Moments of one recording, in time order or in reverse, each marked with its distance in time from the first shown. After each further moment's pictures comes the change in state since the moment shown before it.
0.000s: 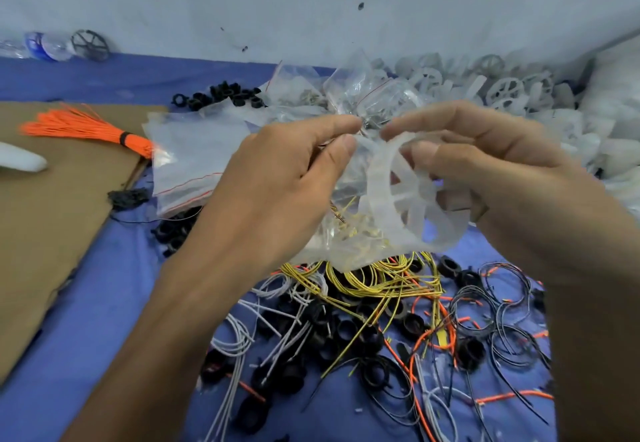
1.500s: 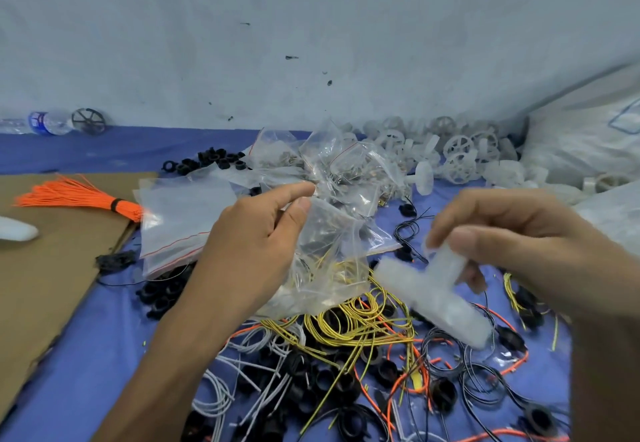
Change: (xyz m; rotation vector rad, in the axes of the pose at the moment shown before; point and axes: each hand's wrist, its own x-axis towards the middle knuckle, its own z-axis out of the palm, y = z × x) left_hand 0.003 -0.006 0.006 0.011 0.067 -0.027; right_hand -0.036 -0.025 -0.056 -0.278 -0.121 -0.032
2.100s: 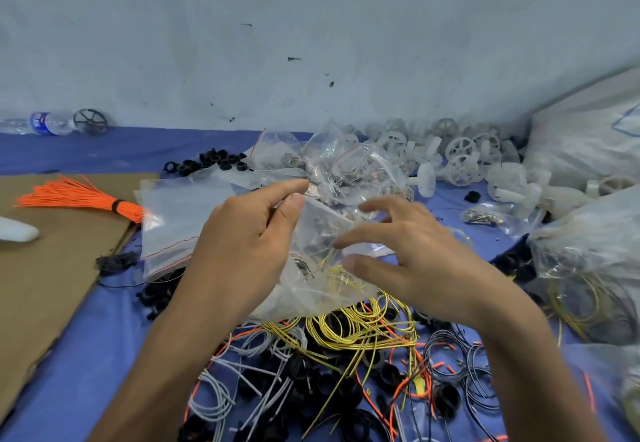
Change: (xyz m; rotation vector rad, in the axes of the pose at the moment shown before) left_hand -0.002 0.002 -0.006 -0.035 0.056 0.001; right_hand 0.041 0.026 0.052 -0.831 -0.041 0.144
